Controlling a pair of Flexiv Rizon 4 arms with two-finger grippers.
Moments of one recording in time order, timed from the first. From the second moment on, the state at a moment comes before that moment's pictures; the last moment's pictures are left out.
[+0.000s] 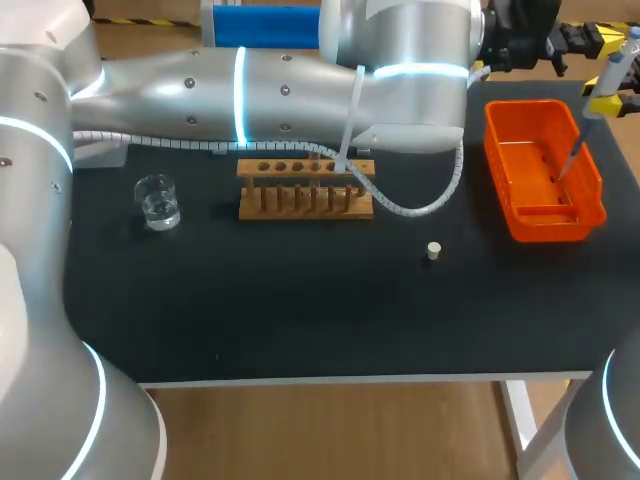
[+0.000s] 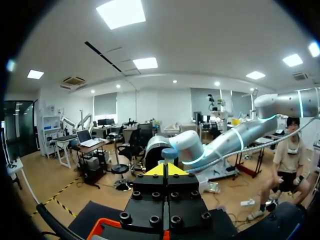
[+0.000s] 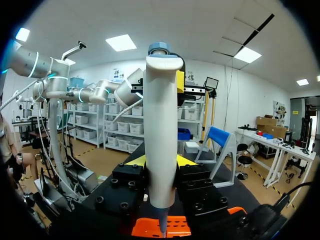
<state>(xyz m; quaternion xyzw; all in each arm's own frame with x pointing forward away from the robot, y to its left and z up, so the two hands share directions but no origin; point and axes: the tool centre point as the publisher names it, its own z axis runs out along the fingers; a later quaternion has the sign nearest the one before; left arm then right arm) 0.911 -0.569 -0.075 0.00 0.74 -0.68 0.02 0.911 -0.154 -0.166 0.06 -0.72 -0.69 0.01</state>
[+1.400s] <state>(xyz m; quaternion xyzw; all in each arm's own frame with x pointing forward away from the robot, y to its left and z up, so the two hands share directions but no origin) 0.918 -0.519 -0.056 -0.03 0.75 -0.66 0.04 0.912 -0.153 -0.159 0.06 -0.72 -0.69 0.01</state>
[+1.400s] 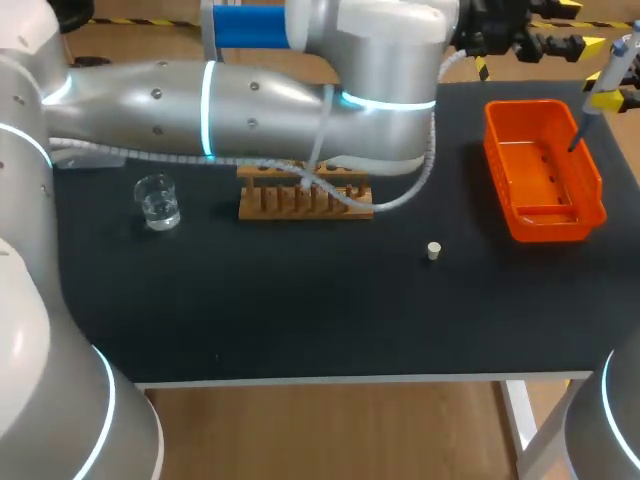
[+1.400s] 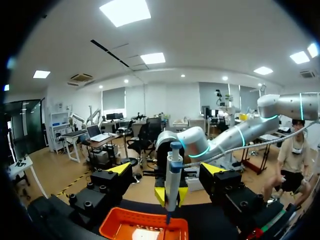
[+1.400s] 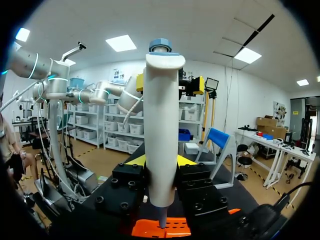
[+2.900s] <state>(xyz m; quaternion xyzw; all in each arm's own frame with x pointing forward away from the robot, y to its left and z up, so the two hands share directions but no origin) 0.836 -0.309 -0.118 -0.07 0.79 -0.61 0.03 0.912 -0.153 -0.159 0.06 -0.72 -0.69 0.01</state>
